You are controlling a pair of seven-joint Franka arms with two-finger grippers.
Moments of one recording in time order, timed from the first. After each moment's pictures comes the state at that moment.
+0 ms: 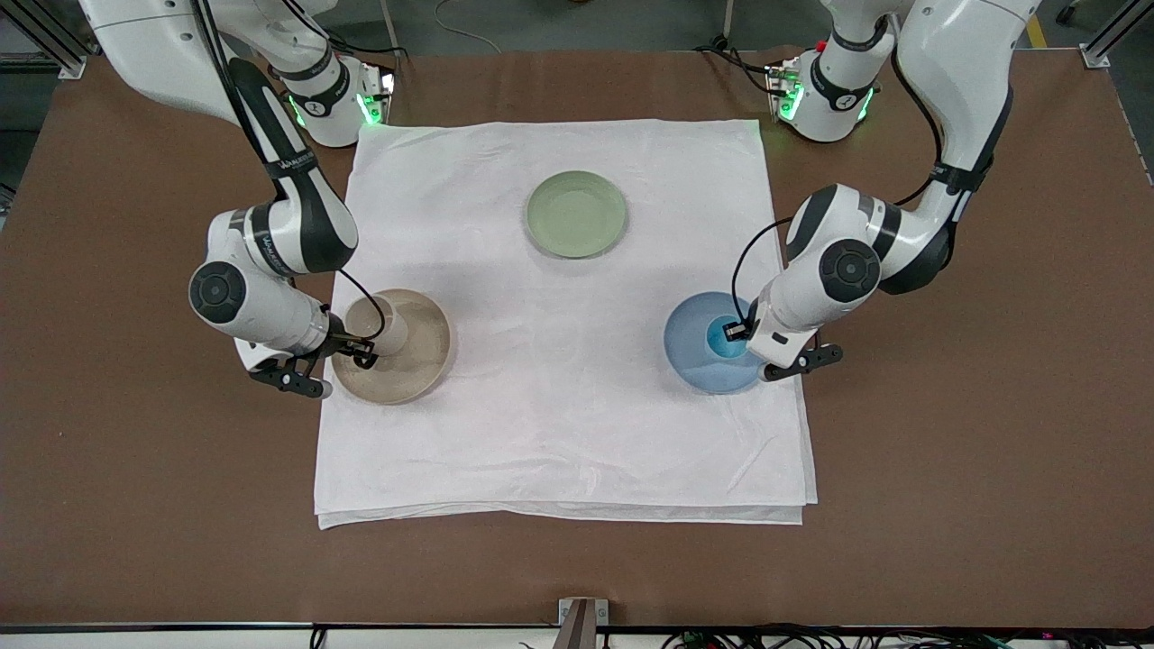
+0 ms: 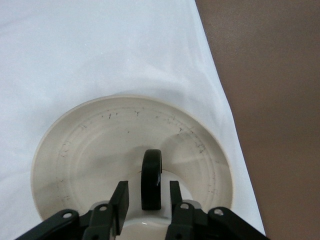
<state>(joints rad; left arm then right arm) -0.06 0.42 -0.36 -1.99 0.02 2.31 -0.70 0.18 0.37 0.03 -2.02 0.11 2.30 0.43</state>
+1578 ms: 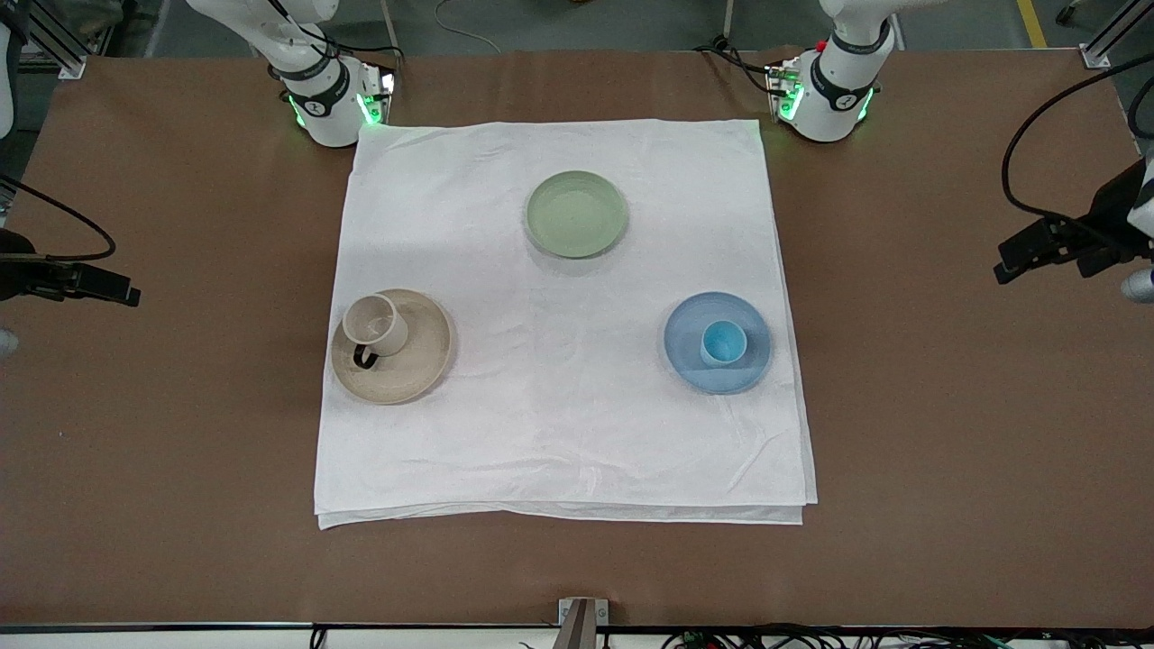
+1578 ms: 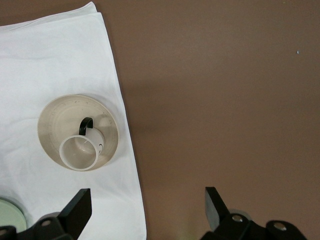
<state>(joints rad) 0.06 0.08 -0.11 -1.42 0.02 1.51 -0.07 -0.09 0.24 0.00 -1.35 0.01 1.45 0.01</state>
